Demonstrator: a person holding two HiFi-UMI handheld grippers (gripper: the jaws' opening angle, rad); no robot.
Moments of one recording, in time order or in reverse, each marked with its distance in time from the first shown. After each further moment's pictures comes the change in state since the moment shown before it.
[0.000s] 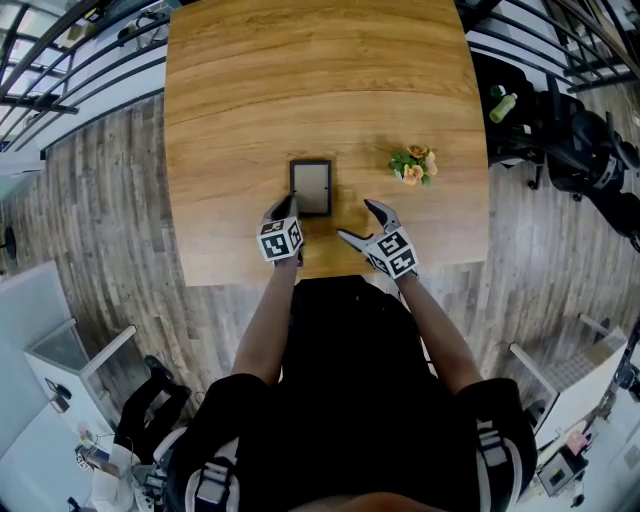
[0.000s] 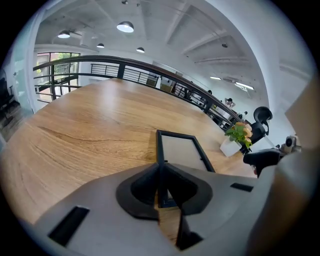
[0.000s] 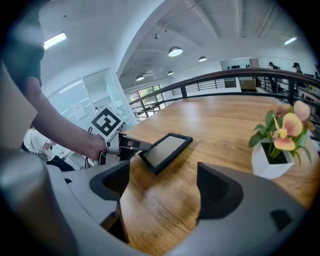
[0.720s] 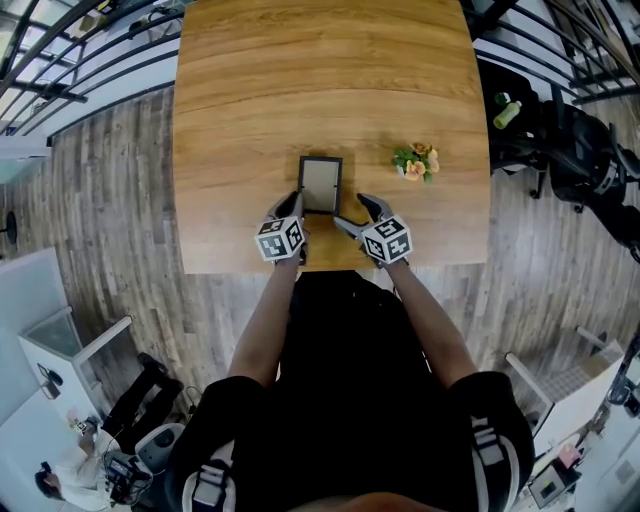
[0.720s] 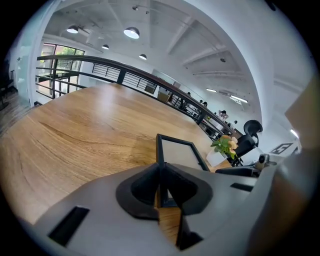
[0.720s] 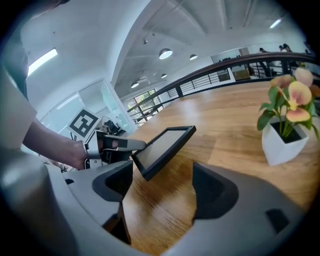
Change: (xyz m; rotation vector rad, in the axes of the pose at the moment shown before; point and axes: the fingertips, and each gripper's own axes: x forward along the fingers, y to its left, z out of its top) left arm -0.030 -0.025 0.015 -0.068 -0.089 -0.087; right arm 0.025 -0.003 -0.007 0.137 -0.039 0.045
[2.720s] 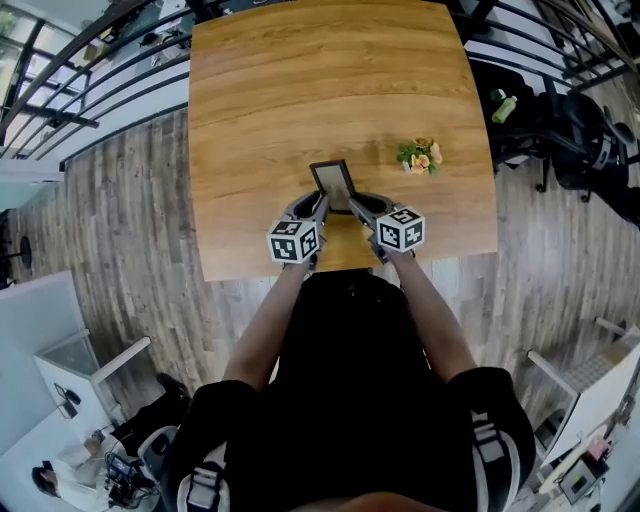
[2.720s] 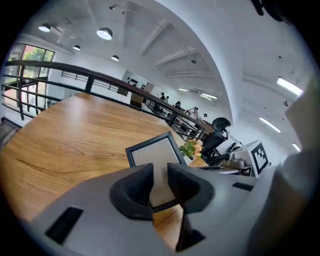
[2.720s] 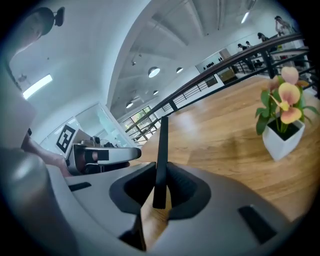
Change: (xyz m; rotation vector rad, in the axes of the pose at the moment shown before) left arm -0.036 -0.070 0.038 0.174 -0.008 -0.279; right arm -0.009 0.015 0.042 0.198 -0.186 0.030
